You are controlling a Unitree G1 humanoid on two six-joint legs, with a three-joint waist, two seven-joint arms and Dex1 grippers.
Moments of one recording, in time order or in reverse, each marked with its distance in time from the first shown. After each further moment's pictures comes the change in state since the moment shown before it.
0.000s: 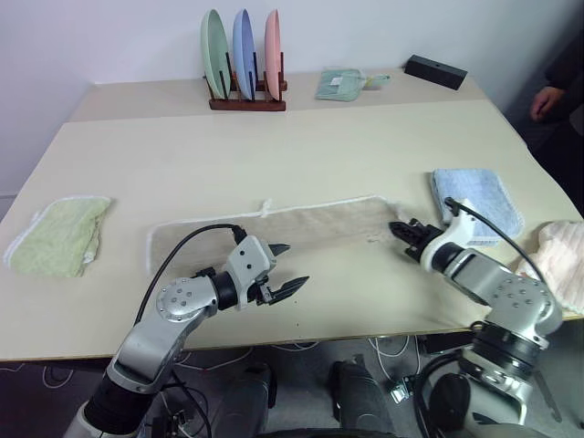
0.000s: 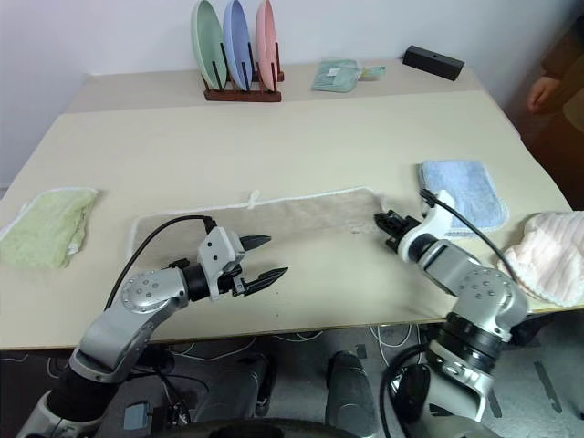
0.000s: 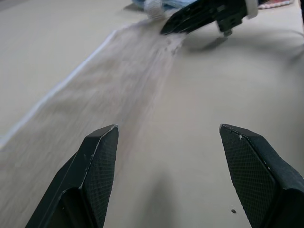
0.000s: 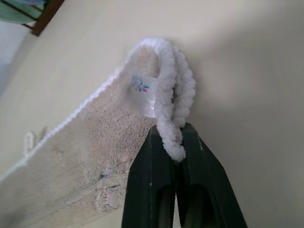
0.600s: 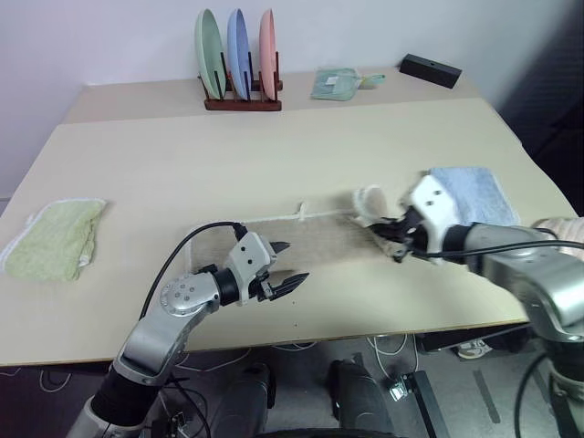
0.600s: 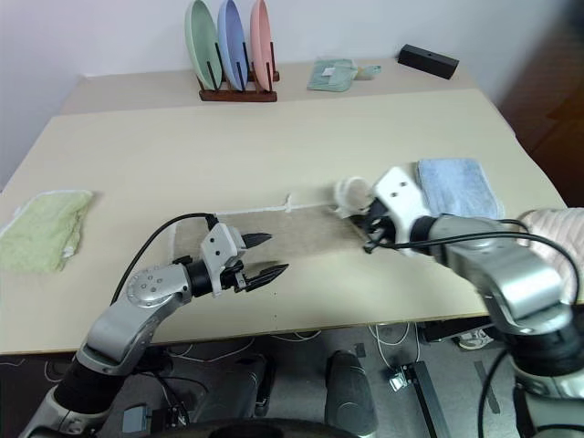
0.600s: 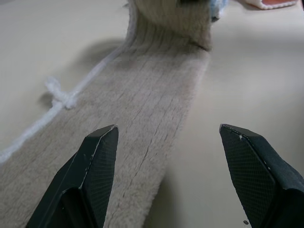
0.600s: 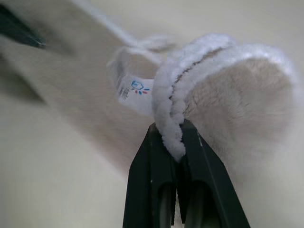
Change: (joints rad) left arm -0.033 -0.021 0.001 0.058 0.003 -0.014 -0.012; right arm -0.007 -0.459 0.787 -0.235 -0.317 -0.408 0.487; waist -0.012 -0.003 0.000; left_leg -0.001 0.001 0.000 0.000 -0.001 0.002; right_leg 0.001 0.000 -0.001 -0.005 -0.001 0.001
